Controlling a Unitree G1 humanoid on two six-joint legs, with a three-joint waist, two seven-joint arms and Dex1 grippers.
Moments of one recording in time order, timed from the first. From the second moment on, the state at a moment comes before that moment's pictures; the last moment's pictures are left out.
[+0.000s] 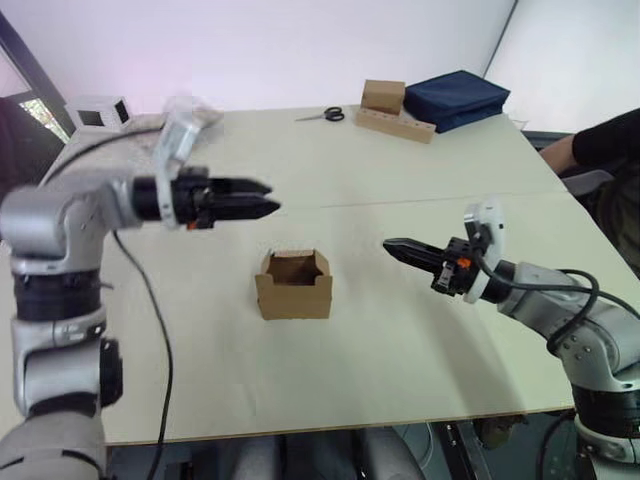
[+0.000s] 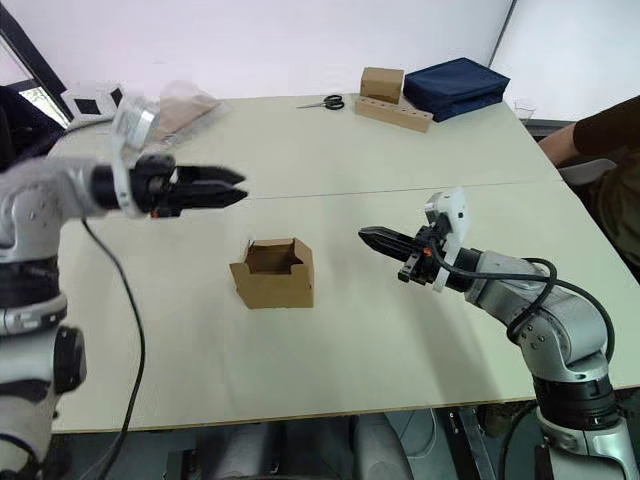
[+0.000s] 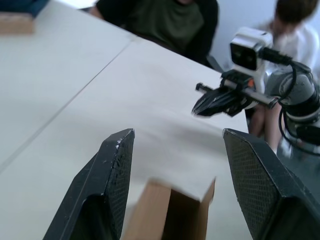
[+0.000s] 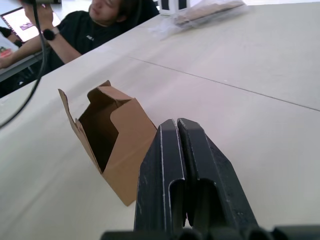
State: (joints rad) left arm -0.73 0.73 0.25 -0.07 -0.58 1.15 -1.24; right arm -0.35 -0.67 -0.11 -0.36 0.83 0.75 0.72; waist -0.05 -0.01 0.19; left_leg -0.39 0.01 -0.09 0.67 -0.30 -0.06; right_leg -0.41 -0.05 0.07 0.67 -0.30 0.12
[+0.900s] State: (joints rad) left arm -0.40 0.66 0.12 -0.24 -0.63 0.89 -0.96; right arm -0.49 -0.56 0.17 -0.21 0.56 0.66 0.89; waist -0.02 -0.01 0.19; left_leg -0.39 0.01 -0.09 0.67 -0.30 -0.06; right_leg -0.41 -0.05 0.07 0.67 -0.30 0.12
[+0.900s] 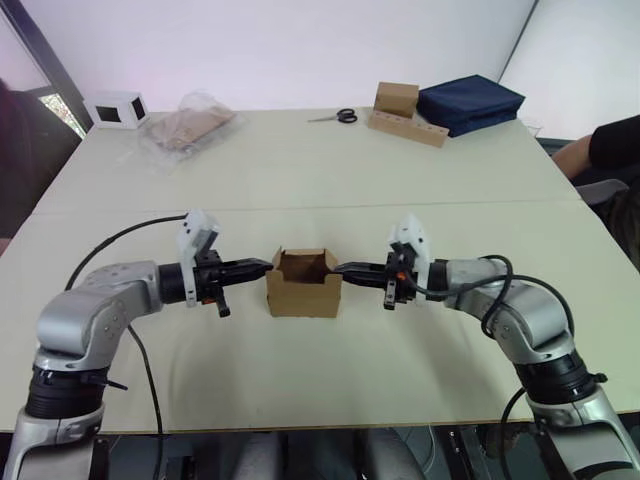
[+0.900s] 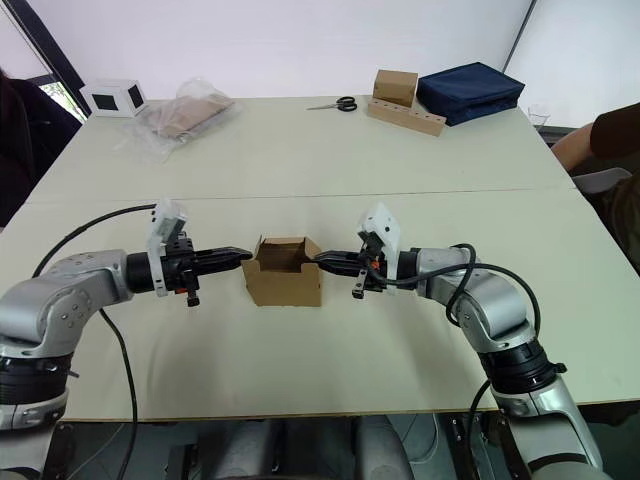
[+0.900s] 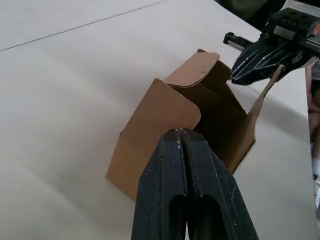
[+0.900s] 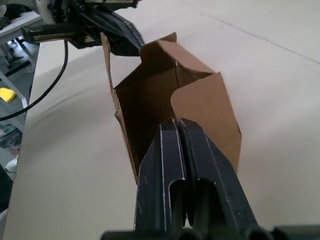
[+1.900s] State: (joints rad) left arm -0.42 0.66 -0.02 -0.16 -0.55 0.72 -0.95; right arm -0.49 -0.49 0.22 -0.15 0.45 0.60 0.89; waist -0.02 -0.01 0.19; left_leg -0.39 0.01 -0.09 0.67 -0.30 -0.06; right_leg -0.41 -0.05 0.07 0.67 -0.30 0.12
